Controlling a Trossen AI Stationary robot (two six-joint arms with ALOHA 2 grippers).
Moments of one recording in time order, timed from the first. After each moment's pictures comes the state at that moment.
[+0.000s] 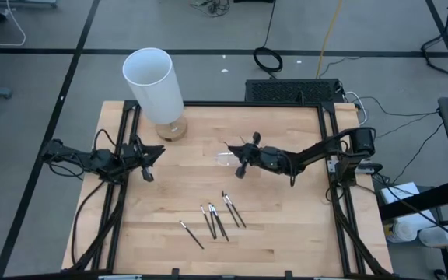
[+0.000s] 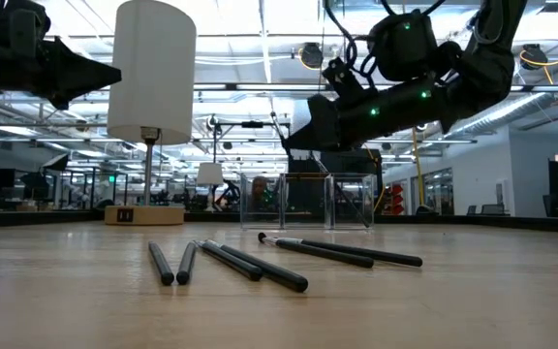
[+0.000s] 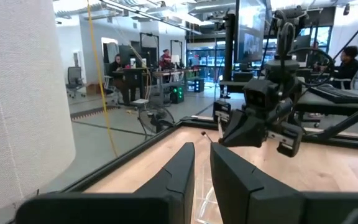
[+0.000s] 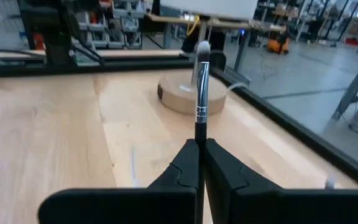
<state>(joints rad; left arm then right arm) -0.29 0.03 0.01 0.18 -0.68 0.10 -0.05 1.79 0.64 0.96 0.40 -0.01</state>
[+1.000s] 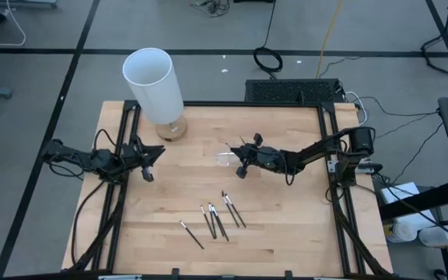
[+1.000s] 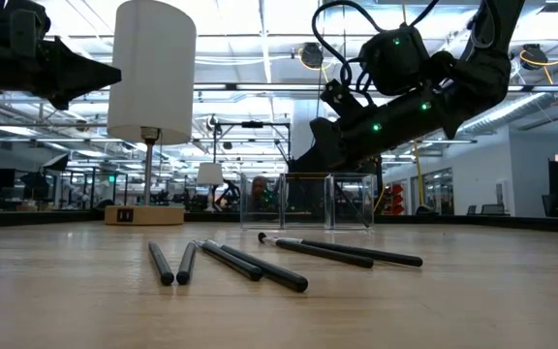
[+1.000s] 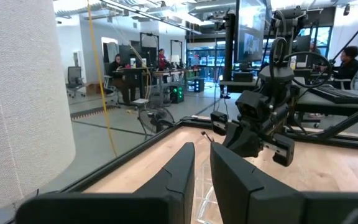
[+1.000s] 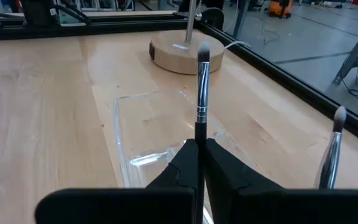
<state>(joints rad) -0.29 0.03 0.01 0.18 -0.68 0.10 -0.07 1.80 0.64 0.84 0.39 0.06</state>
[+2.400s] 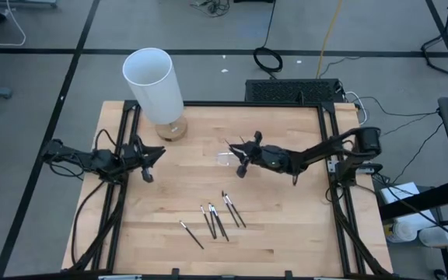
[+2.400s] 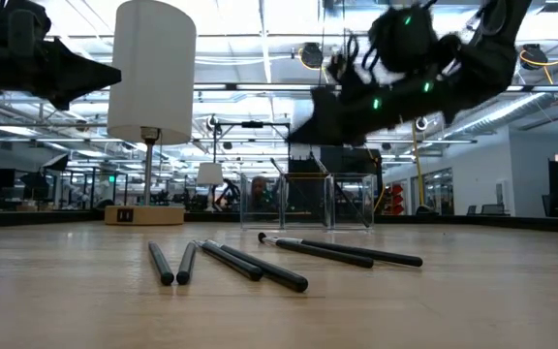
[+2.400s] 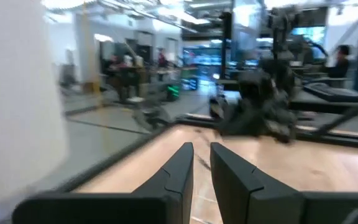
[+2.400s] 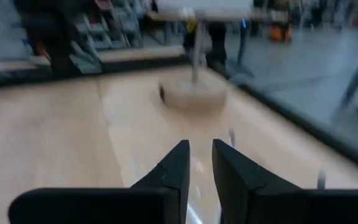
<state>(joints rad) -0.29 0.03 0.01 0.16 -0.64 0.06 -0.04 1.71 0.64 0.91 0.39 0.02</state>
